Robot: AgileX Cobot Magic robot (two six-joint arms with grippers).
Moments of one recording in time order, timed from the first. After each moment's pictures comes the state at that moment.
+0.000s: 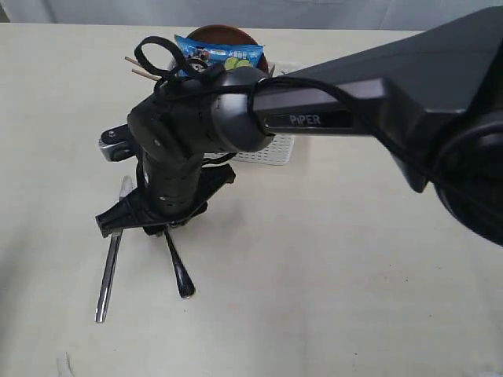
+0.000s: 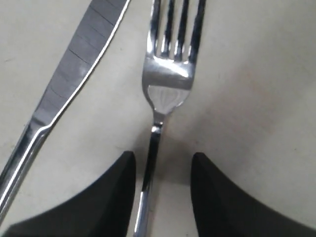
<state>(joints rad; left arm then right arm) -0.11 0.00 0.00 0.11 0.31 -0.07 1.00 2.18 -1.50 0.00 0.72 0.40</state>
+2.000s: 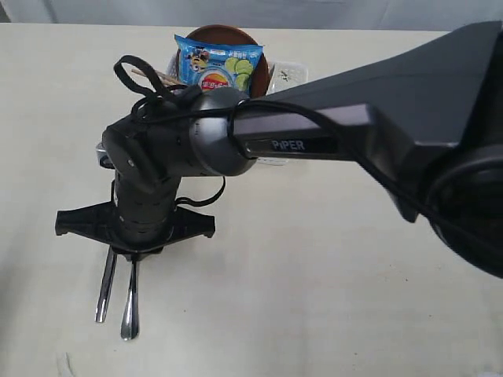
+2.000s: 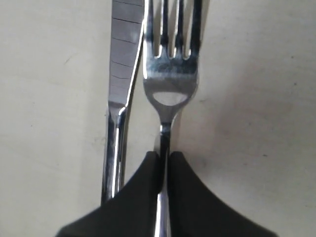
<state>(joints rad) -0.11 0.00 0.00 0.11 0.31 -0.07 1.07 2.18 -1.50 0.17 0.69 0.78</state>
